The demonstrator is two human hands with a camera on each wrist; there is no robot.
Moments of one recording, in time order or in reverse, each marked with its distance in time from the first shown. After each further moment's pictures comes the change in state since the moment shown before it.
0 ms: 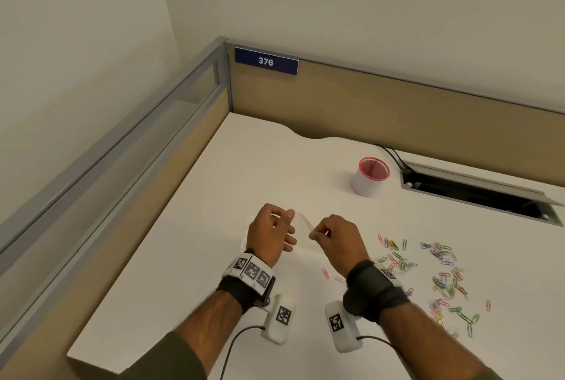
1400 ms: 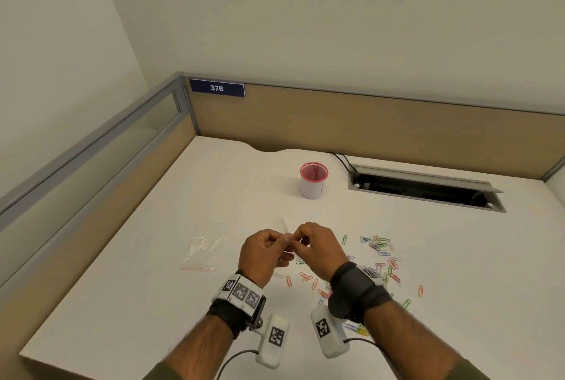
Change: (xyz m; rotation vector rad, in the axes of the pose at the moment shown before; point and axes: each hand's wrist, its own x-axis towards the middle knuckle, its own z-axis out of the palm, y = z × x) left_hand -0.085 0.009 0.151 0.066 -0.015 0.091; right_hand -0.060 0.097 -0.099 0.157 -0.039 -0.113
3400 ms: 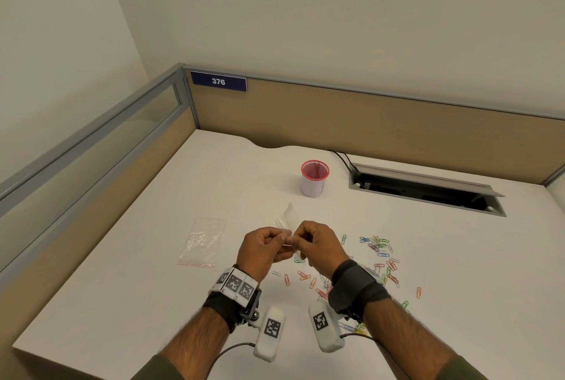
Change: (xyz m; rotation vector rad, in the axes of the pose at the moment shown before) left_hand 0.011 -0.005 -0.003 -0.278 -0.073 -0.104; right_hand 0.011 0.019 0.006 0.317 -0.030 0.059
